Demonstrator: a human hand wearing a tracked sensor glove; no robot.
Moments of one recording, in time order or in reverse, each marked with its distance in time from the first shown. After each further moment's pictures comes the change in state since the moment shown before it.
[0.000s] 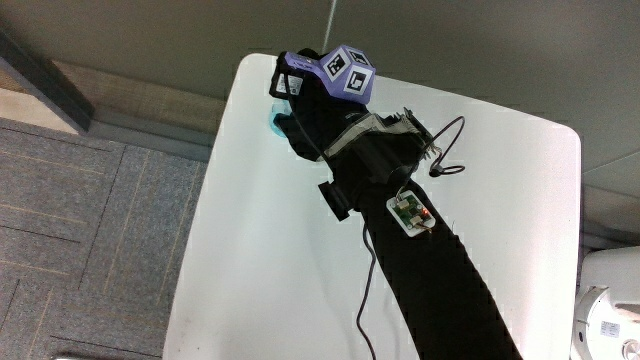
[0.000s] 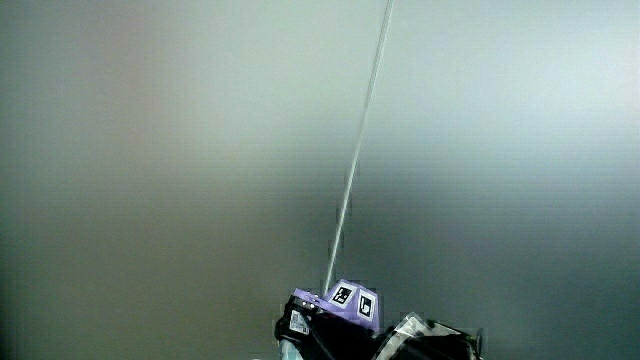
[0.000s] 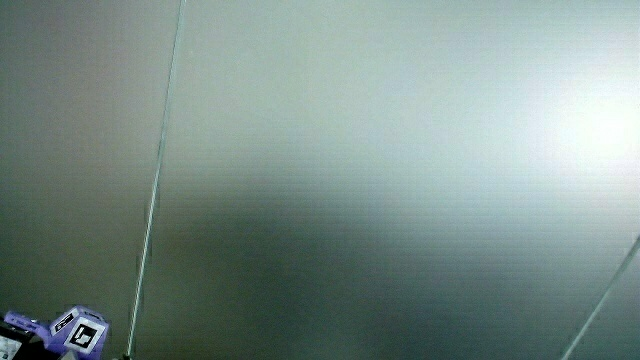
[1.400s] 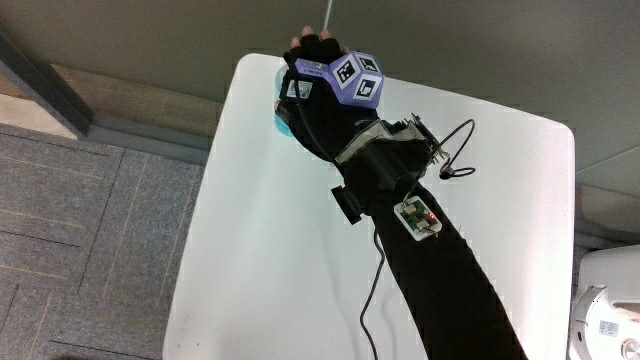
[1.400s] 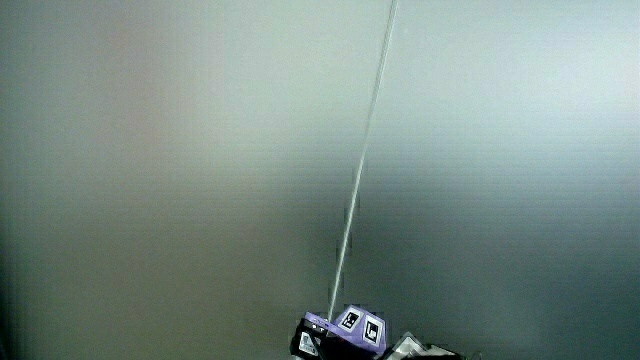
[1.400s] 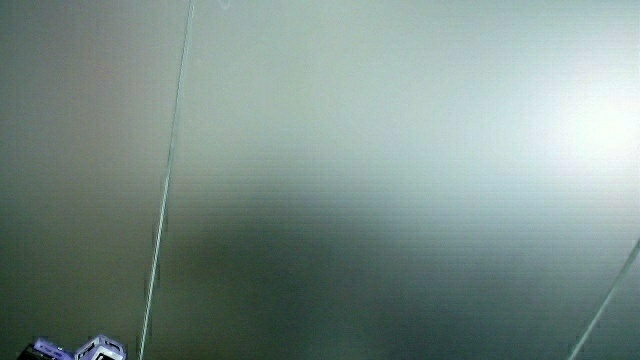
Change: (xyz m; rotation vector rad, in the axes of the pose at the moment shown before) arm 0.013 -0.005 -0.001 0.094 -0.009 0.030
